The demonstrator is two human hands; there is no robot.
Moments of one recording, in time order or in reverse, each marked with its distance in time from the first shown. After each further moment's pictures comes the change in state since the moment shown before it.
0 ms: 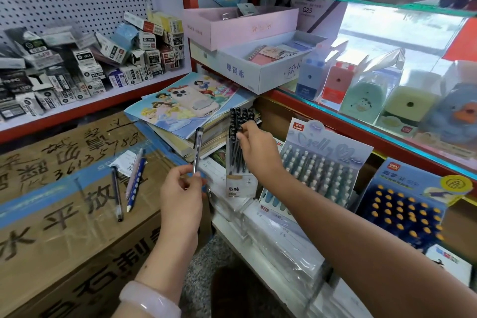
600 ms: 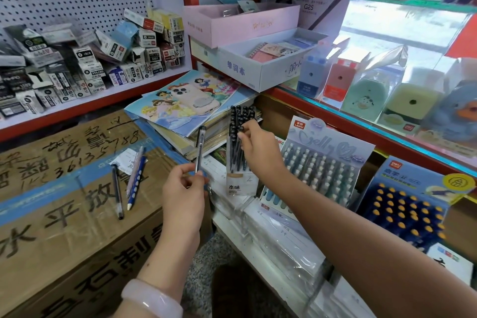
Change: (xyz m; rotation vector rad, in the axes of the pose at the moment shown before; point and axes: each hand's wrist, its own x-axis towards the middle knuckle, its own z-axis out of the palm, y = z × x) left_hand 0.000 -0.002 0.001 -0.007 -0.010 -0.003; right_hand -0.002 0.004 0.002 0.050 0.008 -0.009
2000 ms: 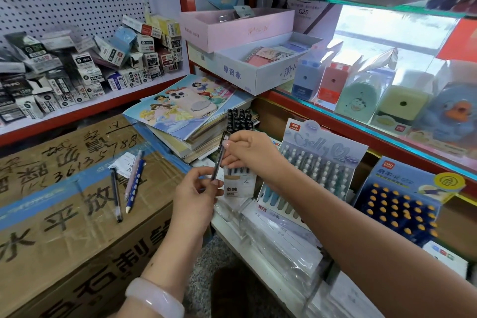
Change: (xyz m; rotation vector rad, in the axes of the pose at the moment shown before) left_hand -0.007 -0.002 0.007 0.063 -0.195 -0.005; right_hand -0.019 -0.027 -0.031 0.713 -0.354 0.236
